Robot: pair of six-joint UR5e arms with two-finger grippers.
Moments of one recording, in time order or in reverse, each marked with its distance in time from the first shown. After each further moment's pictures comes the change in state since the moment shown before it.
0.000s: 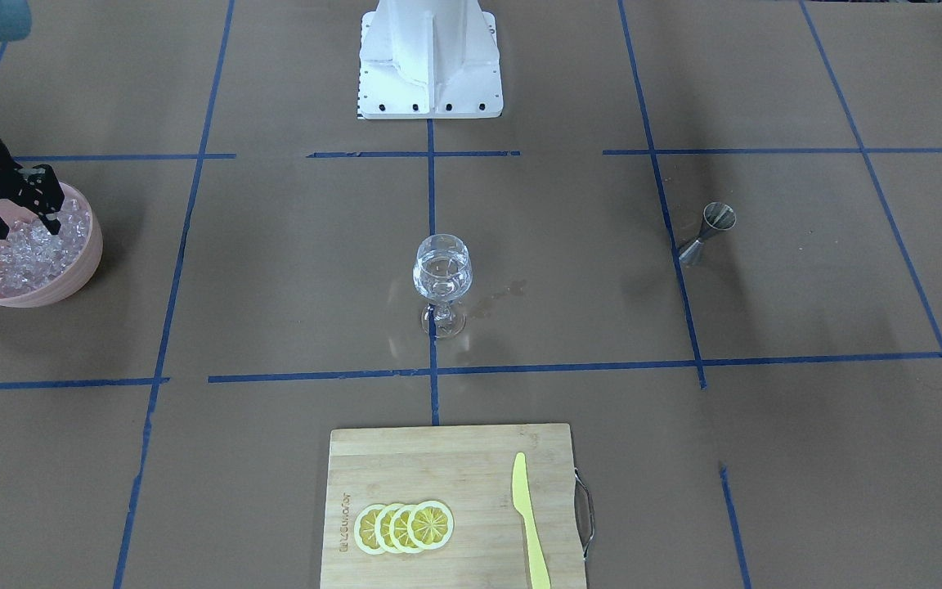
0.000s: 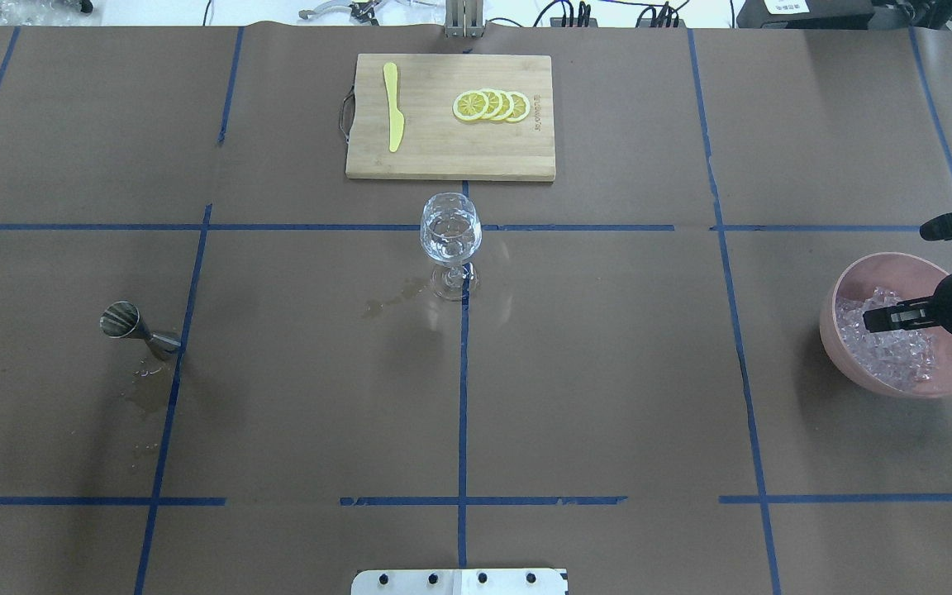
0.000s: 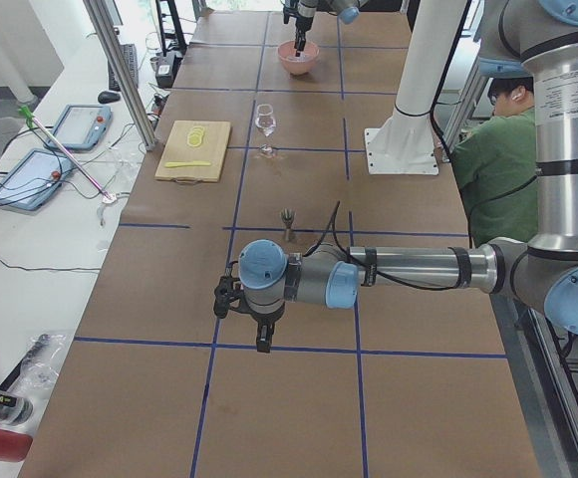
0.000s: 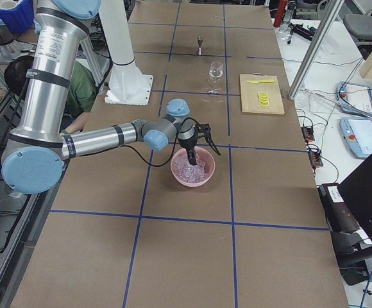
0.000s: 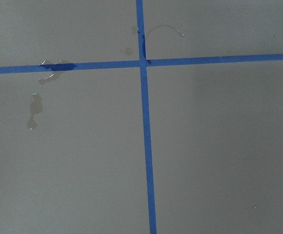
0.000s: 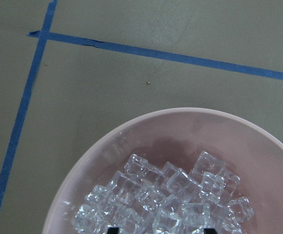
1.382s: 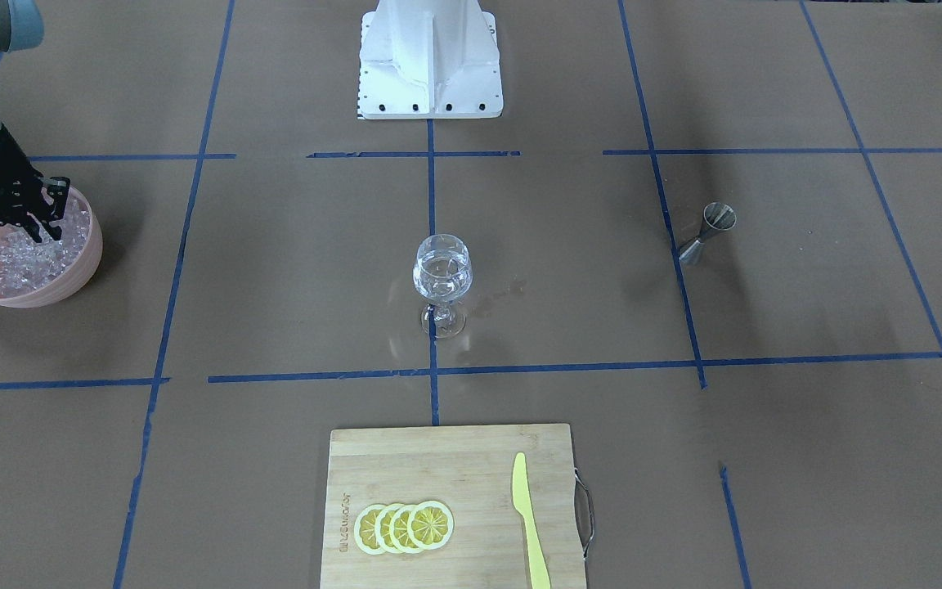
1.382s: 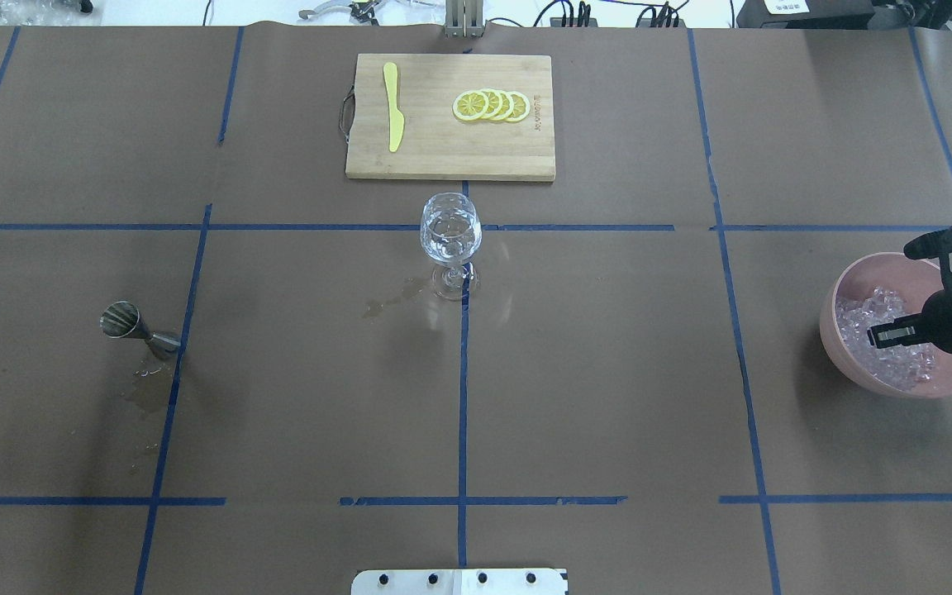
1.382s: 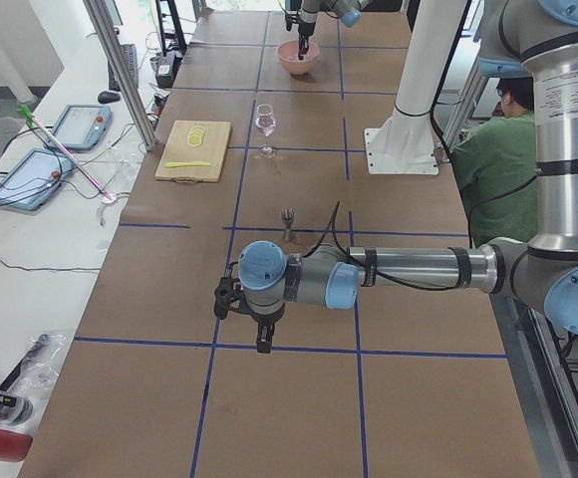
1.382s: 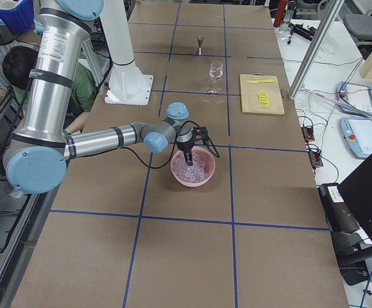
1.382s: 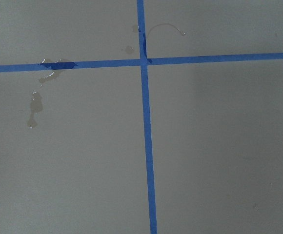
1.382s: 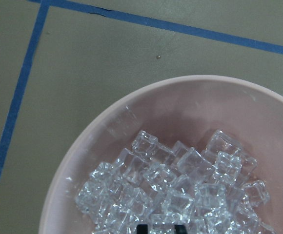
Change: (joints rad) left arm 0.001 0.000 0.003 0.000 0.000 0.000; right arm -0.037 -0.007 -0.006 0.000 0.009 -0.006
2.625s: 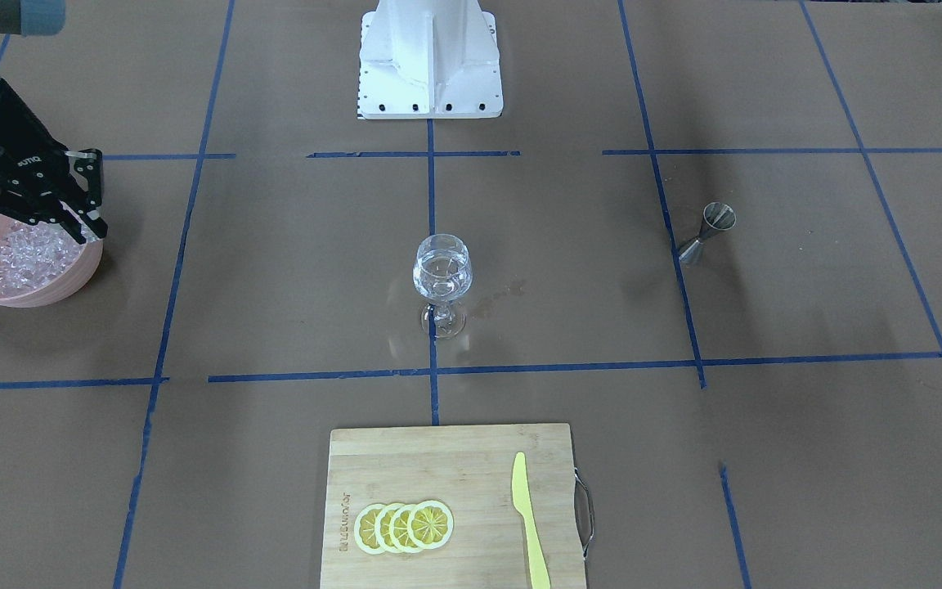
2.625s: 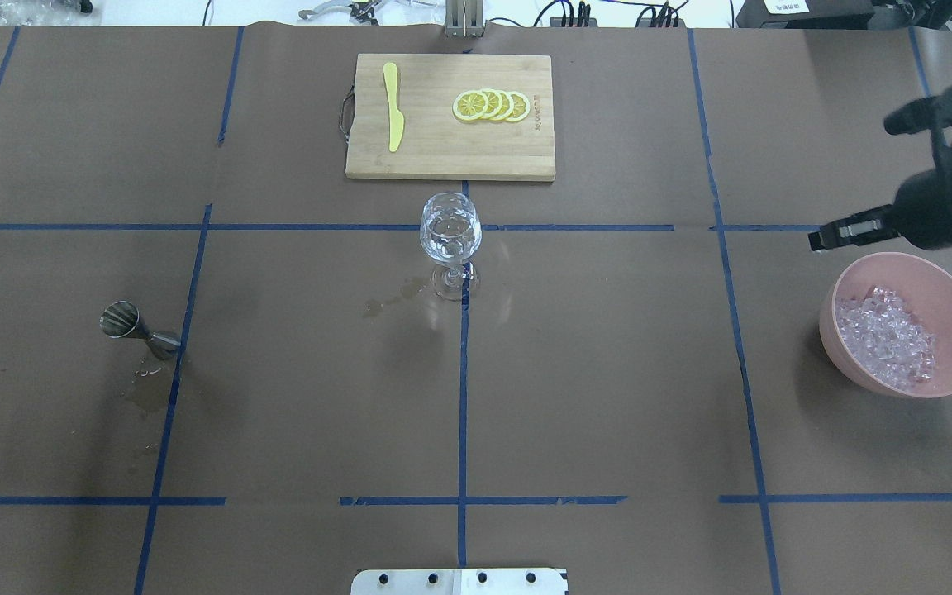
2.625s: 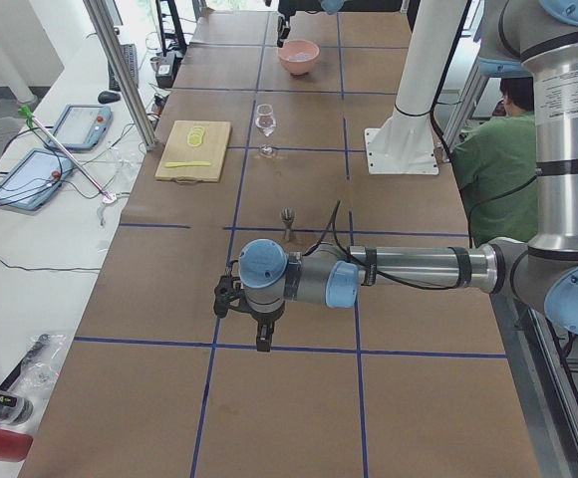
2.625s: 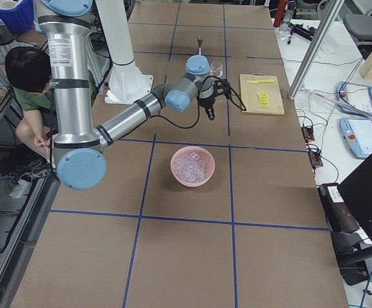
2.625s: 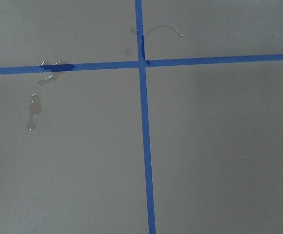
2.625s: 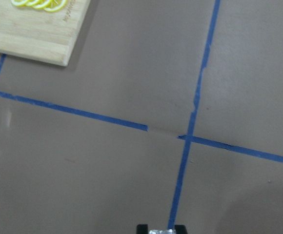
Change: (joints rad) left arm -0.001 0.000 -0.006 0.000 0.000 -0.001; right arm 0.147 0.411 0.124 -0.391 0.172 -0.055
